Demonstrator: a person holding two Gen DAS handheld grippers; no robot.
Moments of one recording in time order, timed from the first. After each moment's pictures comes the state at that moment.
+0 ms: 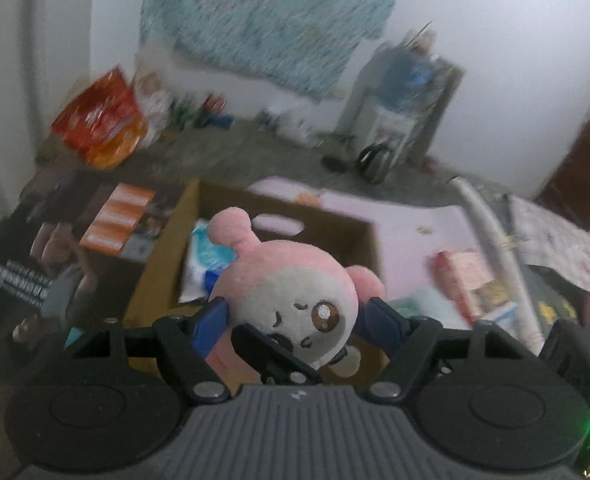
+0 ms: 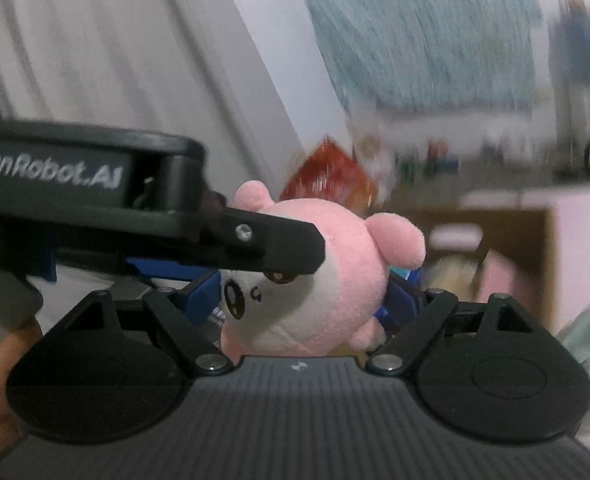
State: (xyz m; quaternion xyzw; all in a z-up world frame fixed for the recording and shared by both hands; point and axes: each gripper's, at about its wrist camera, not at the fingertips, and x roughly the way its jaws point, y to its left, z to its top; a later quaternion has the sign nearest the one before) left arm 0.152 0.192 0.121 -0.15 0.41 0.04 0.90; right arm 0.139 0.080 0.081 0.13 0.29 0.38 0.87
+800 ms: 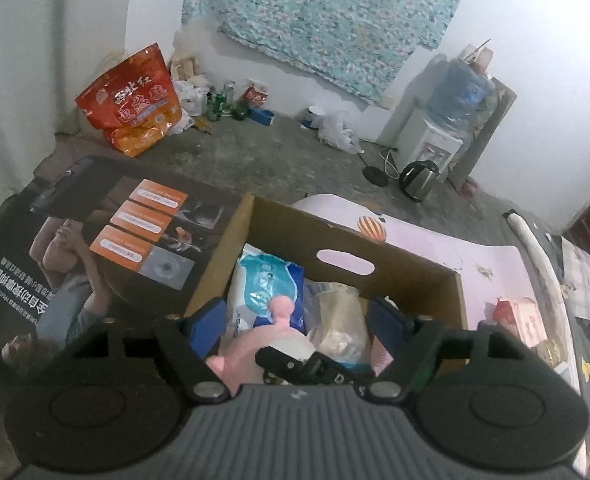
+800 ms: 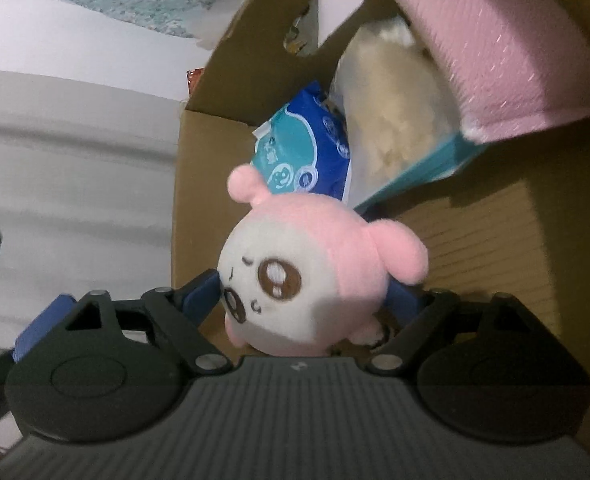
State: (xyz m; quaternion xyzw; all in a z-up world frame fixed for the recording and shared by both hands) left arm 0.217 0.269 0.071 -0.19 0.40 0.08 0.89; right arm 0.292 0.099 -0.102 0.42 0.51 0.23 0.71
